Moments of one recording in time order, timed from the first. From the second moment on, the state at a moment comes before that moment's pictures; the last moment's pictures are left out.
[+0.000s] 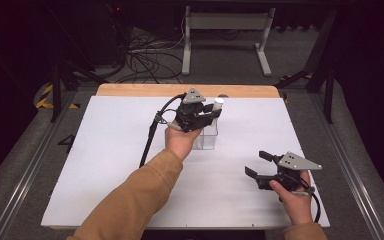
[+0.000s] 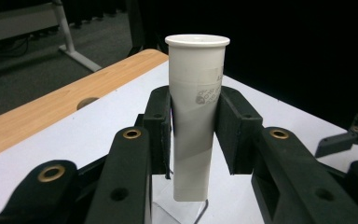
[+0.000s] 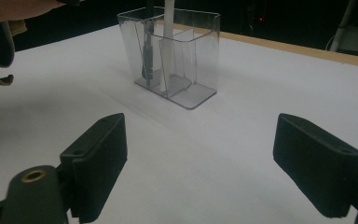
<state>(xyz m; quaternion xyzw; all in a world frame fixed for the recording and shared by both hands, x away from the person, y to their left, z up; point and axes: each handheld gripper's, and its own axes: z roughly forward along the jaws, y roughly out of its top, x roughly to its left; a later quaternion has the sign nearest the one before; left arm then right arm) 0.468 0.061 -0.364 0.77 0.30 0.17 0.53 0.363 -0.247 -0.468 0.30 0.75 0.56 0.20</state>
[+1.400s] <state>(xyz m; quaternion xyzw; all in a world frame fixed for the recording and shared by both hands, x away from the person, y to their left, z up) 0.486 0.066 -0.399 0.79 0.32 0.13 0.51 0.365 -0.249 -0.468 0.30 0.75 0.56 0.21</state>
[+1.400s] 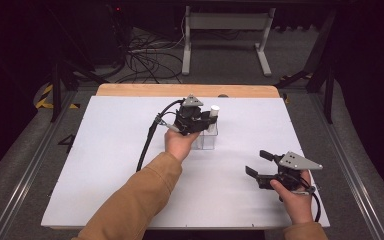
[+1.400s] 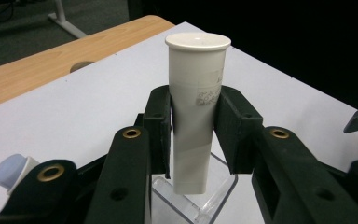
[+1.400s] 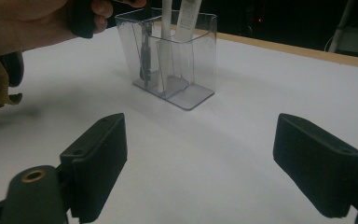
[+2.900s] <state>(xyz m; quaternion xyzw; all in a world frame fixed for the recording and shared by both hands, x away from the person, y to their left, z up) 0.442 0.098 -0.362 0.78 0.27 0.19 0.52 0.372 -0.240 -0.468 0.29 0.75 0.56 0.20</state>
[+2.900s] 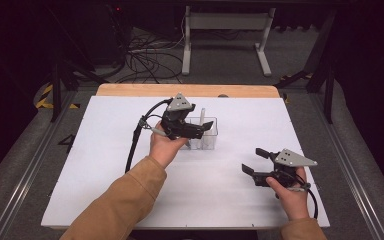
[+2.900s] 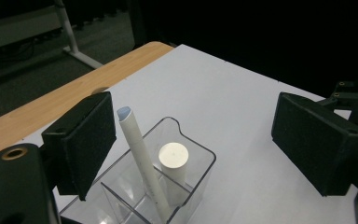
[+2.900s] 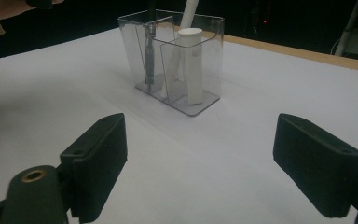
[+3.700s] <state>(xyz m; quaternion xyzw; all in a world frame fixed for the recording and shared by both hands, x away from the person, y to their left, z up) 0.390 0.165 -0.354 0.79 0.24 0.21 0.52 0.365 -0.235 -0.464 0.28 0.75 0.56 0.20</state>
